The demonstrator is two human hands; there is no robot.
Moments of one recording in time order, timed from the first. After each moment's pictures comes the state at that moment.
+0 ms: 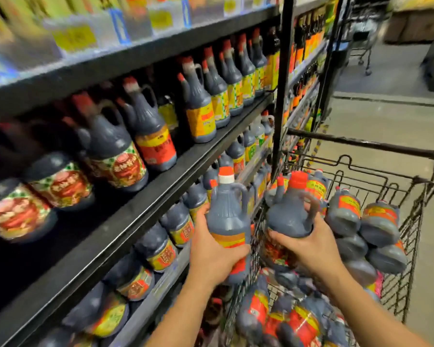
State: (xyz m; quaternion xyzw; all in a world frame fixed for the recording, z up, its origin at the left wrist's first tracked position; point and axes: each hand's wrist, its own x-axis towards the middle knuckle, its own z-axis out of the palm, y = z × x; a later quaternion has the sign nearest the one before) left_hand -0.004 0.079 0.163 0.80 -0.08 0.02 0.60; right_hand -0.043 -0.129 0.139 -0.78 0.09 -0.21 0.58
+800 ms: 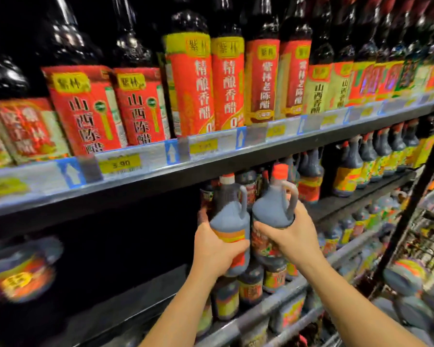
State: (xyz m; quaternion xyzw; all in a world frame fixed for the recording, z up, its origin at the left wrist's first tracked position) left_hand -0.059 0.339 0.266 0.78 0.08 0.25 0.56; right_hand -0.010 0.166 0.286 -0.77 -0.20 -0.19 0.58
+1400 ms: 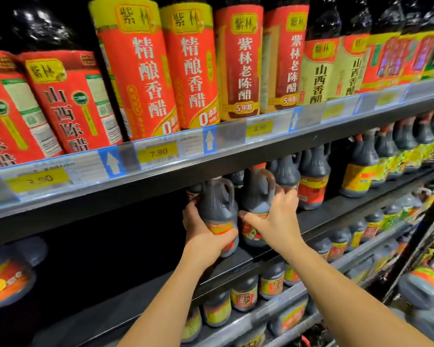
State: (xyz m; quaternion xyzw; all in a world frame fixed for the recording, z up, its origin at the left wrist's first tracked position) left_hand 0.008 0.329 0.255 0.82 0.17 0.24 0.49; right_hand 0.080 0.172 0.265 -0.89 -0.16 -0.21 0.38
